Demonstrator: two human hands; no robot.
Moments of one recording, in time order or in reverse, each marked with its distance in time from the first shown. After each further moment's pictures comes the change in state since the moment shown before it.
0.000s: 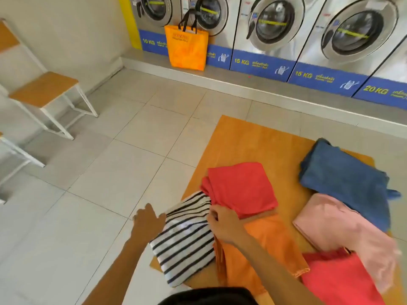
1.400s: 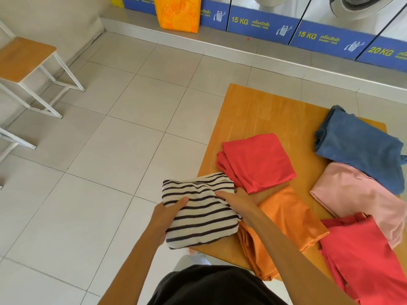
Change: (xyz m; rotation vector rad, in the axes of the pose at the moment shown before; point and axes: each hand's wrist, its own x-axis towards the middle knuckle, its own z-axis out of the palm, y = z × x) left_hand -0.004 -0.050 -0.002 -0.739 -0.303 -0.096; right_hand 0.006 -0.025 0.032 0.556 0.052 0.628
